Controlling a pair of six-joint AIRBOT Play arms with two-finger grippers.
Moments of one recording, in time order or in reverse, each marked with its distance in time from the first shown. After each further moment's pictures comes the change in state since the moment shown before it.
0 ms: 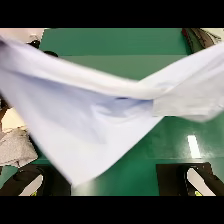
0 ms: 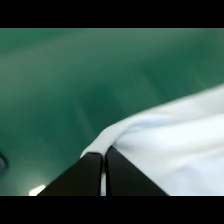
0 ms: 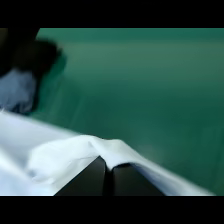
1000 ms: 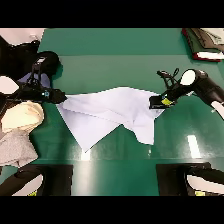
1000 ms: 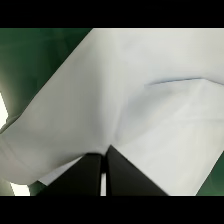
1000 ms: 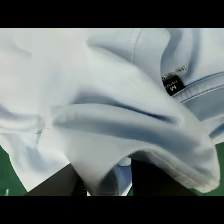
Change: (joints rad) left arm 0.000 -0.169 -0.684 -0.031 0.414 0.026; right arm 0.512 -0.410 -0.686 -0.491 -0.457 -0.013
